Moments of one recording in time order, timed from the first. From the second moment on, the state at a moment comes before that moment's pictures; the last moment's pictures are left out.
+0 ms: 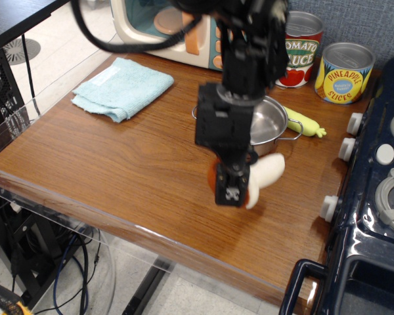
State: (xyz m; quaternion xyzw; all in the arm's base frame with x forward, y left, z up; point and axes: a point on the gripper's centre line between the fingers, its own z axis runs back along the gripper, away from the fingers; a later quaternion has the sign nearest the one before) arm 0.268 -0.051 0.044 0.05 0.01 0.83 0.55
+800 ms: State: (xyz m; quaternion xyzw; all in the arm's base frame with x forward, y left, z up) arm 0.262 -0.045 0.012 0.09 0.01 0.83 0.55
